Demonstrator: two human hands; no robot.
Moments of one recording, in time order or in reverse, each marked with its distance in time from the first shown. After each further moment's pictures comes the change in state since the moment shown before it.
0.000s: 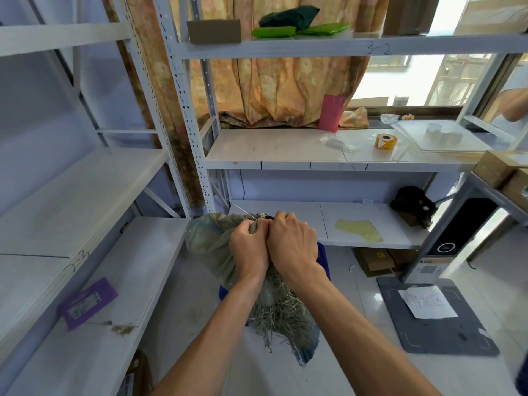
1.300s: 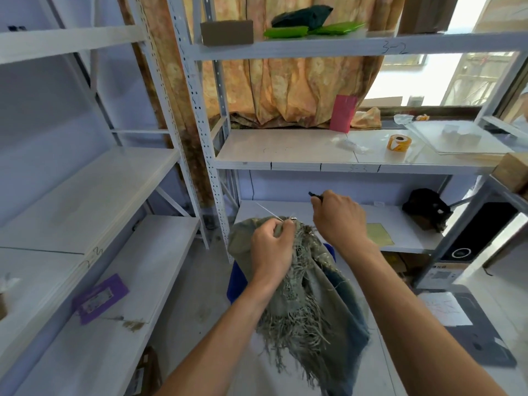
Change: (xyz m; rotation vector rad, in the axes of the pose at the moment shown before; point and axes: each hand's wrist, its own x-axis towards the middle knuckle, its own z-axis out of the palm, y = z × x) left_hand -0.023 0.025 -0.005 0.091 -0.217 0.176; right_hand 0.046 0.068 -0.017 0.149 0.071 0.124
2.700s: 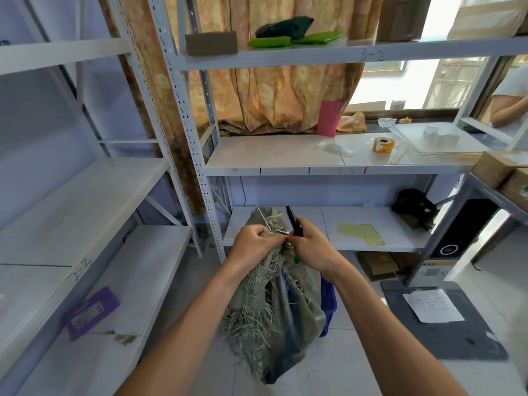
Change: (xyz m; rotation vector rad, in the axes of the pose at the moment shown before) left_hand 0.039 -0.024 -0.017 0.173 -0.341 -0.130; right_hand -0.043 0.006 0.019 0.979 -0.435 0.079
